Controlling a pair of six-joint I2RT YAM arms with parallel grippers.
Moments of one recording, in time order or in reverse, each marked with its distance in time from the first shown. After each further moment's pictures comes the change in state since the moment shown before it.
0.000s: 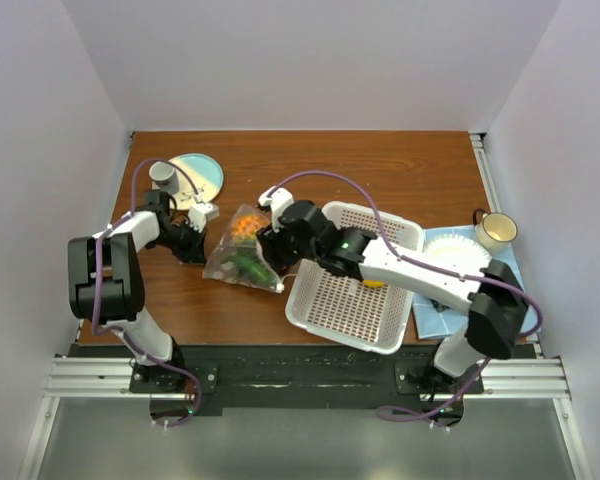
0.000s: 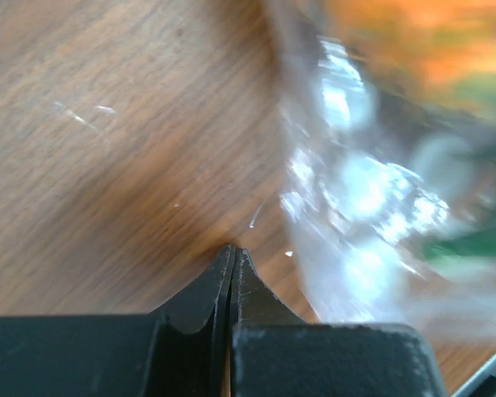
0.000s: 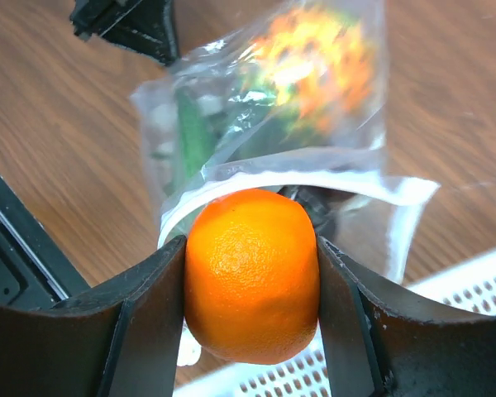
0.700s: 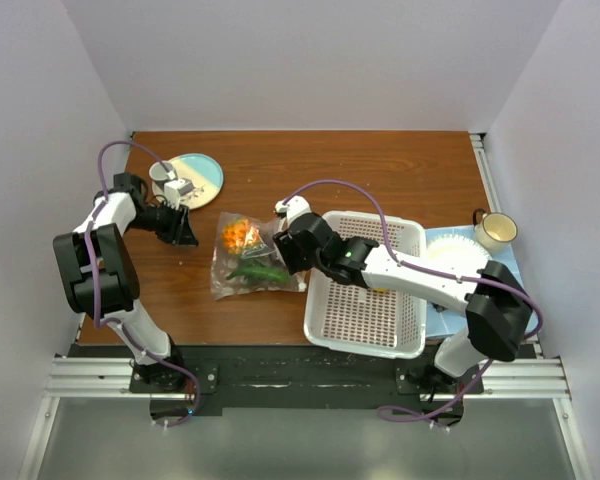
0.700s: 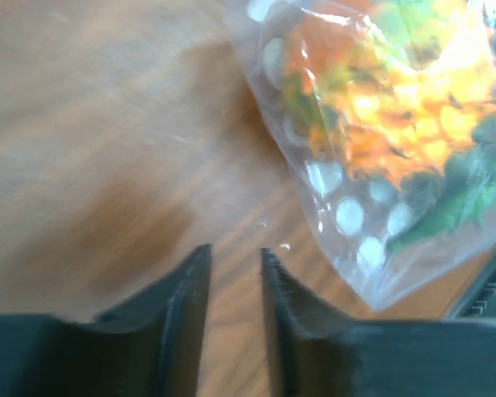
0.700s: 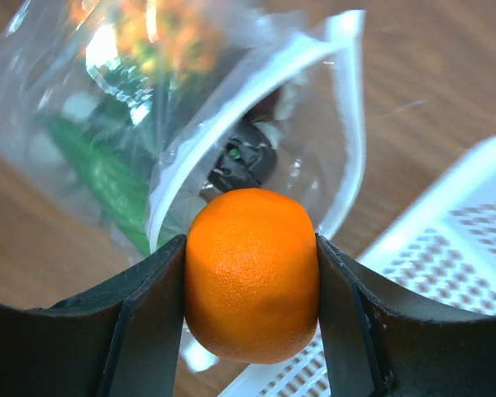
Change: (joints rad) left arm 0.140 0.059 0.237 -0.211 0.212 0.004; right arm -0.021 -0.038 -0.153 0.023 0.190 0.059
